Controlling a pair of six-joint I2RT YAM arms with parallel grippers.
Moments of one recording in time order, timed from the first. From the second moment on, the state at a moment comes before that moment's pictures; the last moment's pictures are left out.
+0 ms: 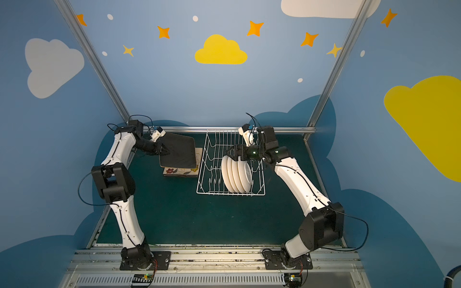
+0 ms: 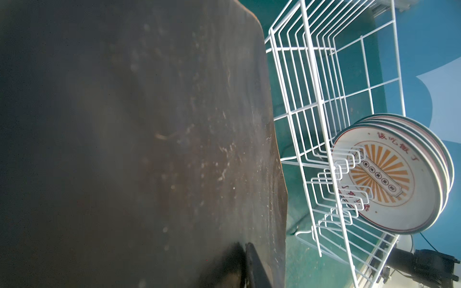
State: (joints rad) left arm 0.20 2.22 2.13 -1.25 0.68 0.32; right arm 0.42 1.53 1.45 -0.54 -0.61 0.25
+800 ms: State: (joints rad) left arm 0.17 2.43 2.39 -1.42 0.65 0.43; right arm 0.44 1.64 1.54 -0.58 -0.65 0.26
